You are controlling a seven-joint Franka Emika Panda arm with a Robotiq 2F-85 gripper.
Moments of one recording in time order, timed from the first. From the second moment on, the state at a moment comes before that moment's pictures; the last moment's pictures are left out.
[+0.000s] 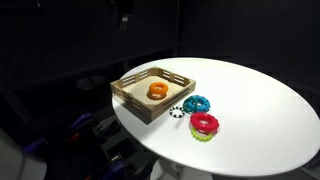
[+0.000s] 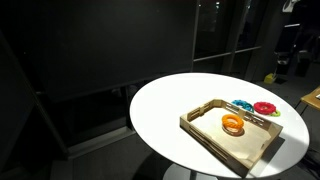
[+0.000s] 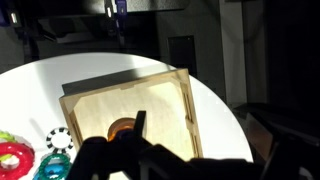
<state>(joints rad) 0.09 -0.37 0.07 -2.41 0.31 1.88 0.17</state>
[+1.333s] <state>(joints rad) -0.08 -0.15 -0.01 -2.21 0.02 2.15 0.31</state>
